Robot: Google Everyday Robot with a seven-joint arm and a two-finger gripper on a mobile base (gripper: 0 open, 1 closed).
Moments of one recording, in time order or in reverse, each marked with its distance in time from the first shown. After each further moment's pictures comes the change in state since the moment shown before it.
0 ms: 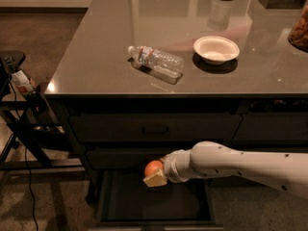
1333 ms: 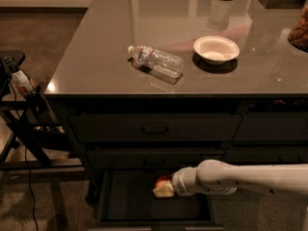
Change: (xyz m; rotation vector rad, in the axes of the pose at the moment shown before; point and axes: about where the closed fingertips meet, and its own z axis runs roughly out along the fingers) arm 0.099 -0.033 0.066 -0.004 0.024 0.234
